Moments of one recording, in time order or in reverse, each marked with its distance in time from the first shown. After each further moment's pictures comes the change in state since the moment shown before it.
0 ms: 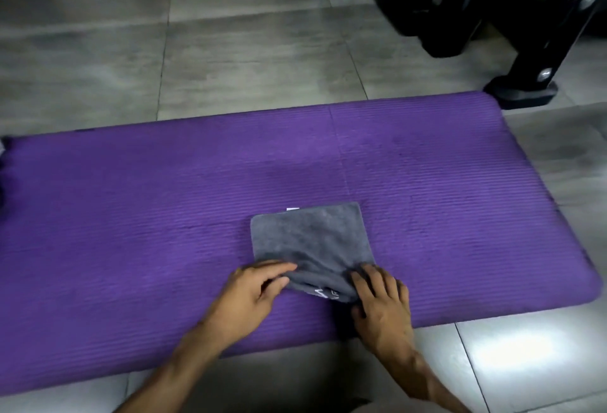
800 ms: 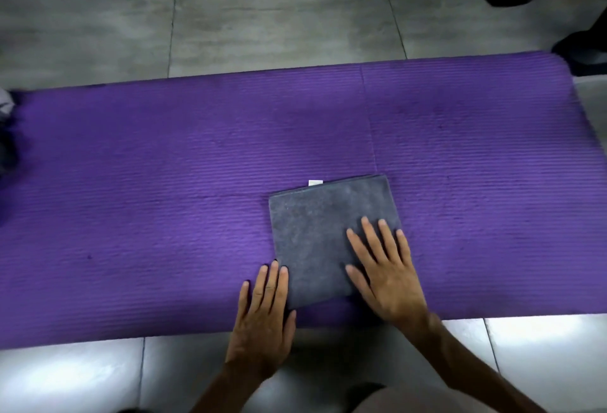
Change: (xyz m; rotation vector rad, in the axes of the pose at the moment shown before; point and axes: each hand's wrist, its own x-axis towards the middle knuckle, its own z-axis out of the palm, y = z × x) left_hand -0.066 -0.055 0.090 0.719 -0.025 -0.214; right_hand 0.043 0.000 0.014 -0.050 -0.136 -0.245
